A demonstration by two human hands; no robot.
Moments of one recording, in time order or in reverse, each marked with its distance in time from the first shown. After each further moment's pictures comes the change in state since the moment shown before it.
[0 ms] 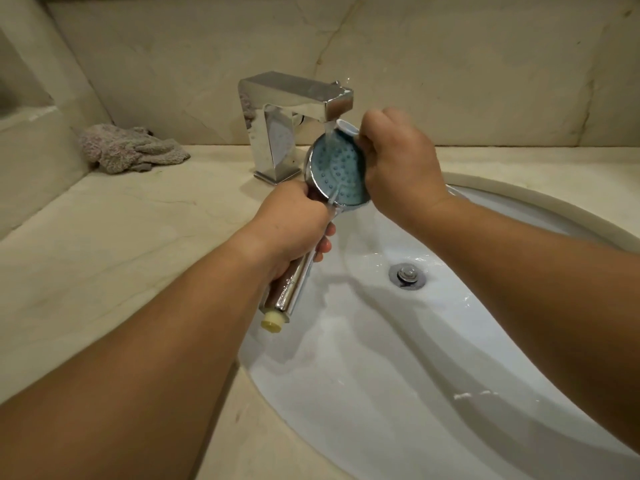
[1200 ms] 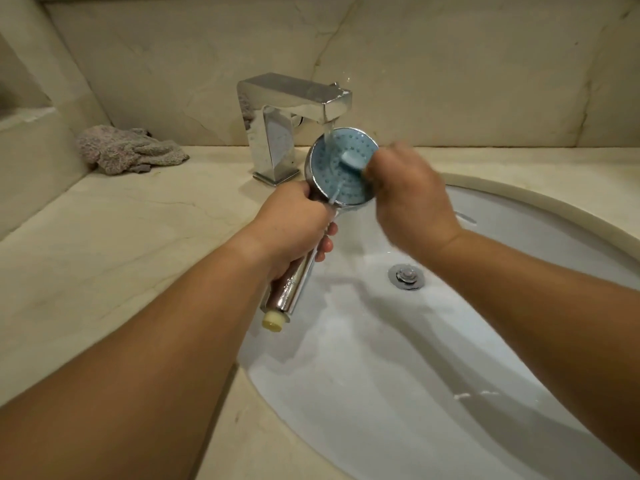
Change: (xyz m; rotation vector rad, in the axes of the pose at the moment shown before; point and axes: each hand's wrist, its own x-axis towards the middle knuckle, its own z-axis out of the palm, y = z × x) left_hand -0.002 0.002 -0.001 -0.020 -0.047 0.019; right_hand -0.037 0.008 -0.003 0.042 0.028 -0.081
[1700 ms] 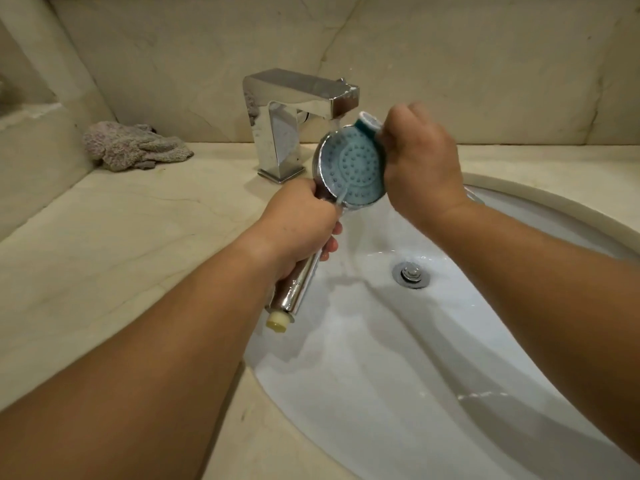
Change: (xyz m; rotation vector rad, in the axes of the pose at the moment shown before) left_hand 0.004 -0.004 0.002 0.041 0.041 -0.010; right_hand 0.031 0.004 -0.003 0.003 0.072 0.137
